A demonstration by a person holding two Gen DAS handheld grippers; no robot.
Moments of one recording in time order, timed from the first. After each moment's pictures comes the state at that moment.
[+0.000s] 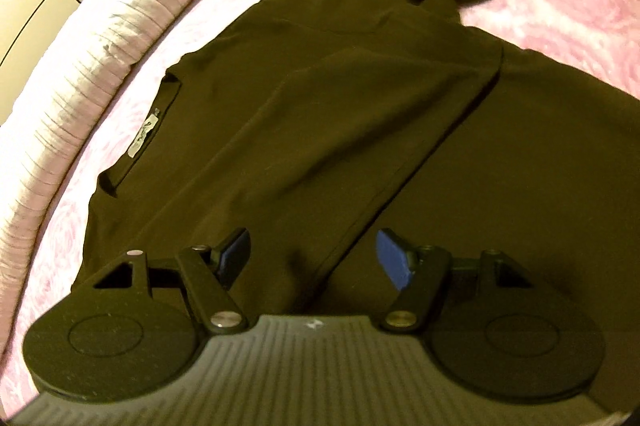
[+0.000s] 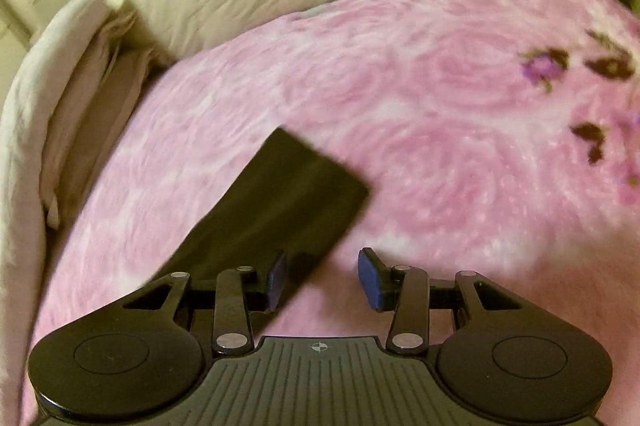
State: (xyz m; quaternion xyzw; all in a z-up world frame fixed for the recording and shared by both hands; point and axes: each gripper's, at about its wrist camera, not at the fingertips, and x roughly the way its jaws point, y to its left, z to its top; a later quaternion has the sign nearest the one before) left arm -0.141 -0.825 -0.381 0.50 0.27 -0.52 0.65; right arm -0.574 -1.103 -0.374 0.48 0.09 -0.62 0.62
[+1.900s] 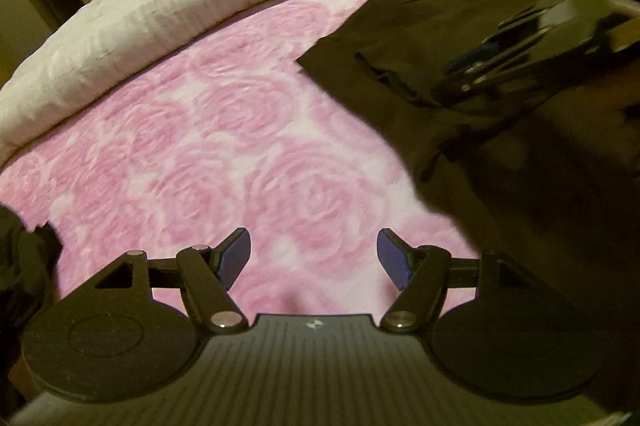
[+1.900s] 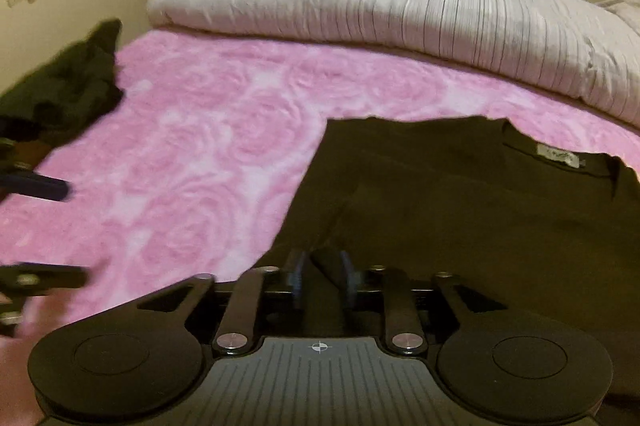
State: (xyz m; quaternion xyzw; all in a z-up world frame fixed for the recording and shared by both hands) left arm 0.039 -0.541 -0.335 0.35 0.35 -0.42 0.77; right arm -0.007 -0.702 -0.331 0.10 0.39 -0.05 0.91
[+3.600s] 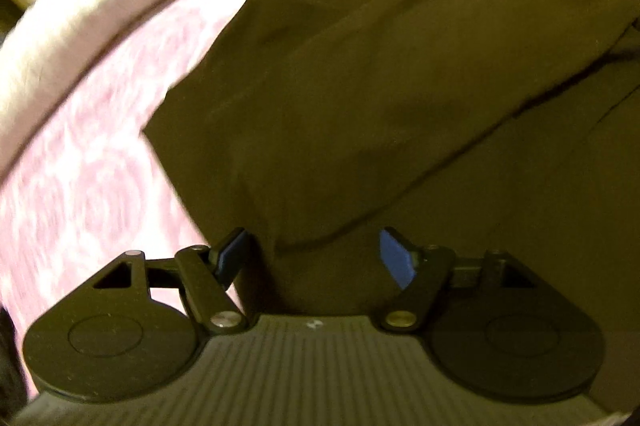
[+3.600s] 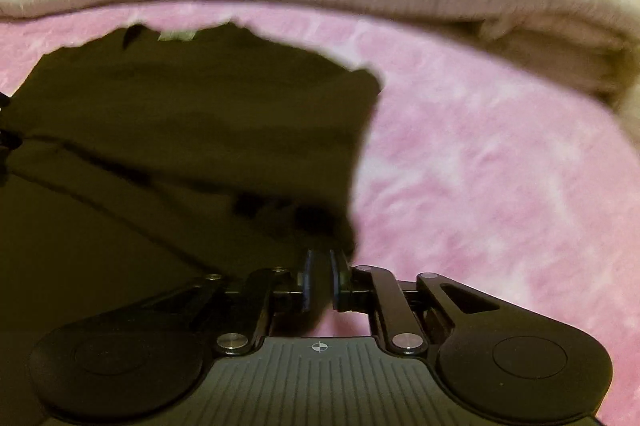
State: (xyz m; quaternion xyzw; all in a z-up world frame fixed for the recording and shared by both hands) left arm 0.012 -0.721 -0.400 0.41 0.40 -0.40 0.72; right arm -0.234 -0.898 -0.356 0.08 0.49 -0.26 0.83
